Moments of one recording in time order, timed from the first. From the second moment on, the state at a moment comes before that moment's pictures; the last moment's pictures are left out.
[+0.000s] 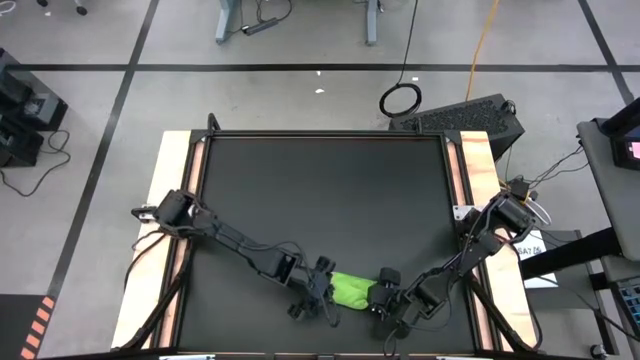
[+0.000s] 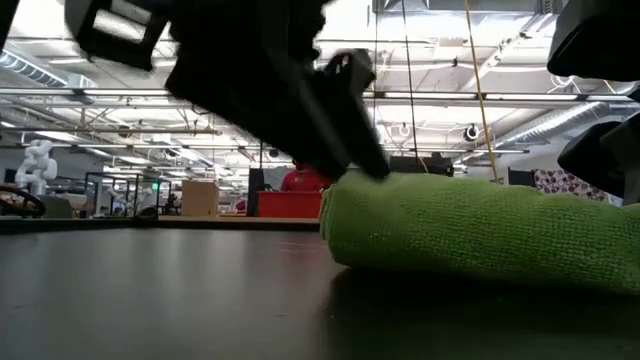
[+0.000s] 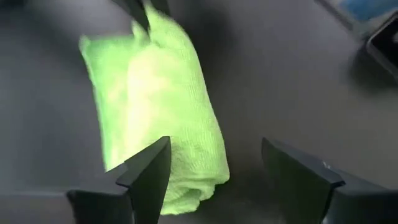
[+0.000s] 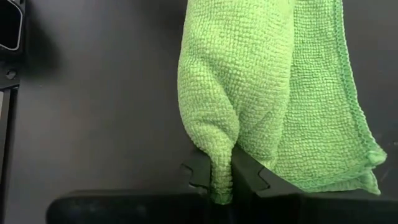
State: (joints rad) left arm -0.41 1.99 1.32 -0.19 0.02 0.19; right arm 0.78 1.84 0.94 -0.18 0.39 0.96
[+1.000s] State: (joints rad) left arm -0.42 2.09 1.32 -0.17 -0.13 0.08; right arm 0.77 1.84 0.94 -0.16 0.36 0.99
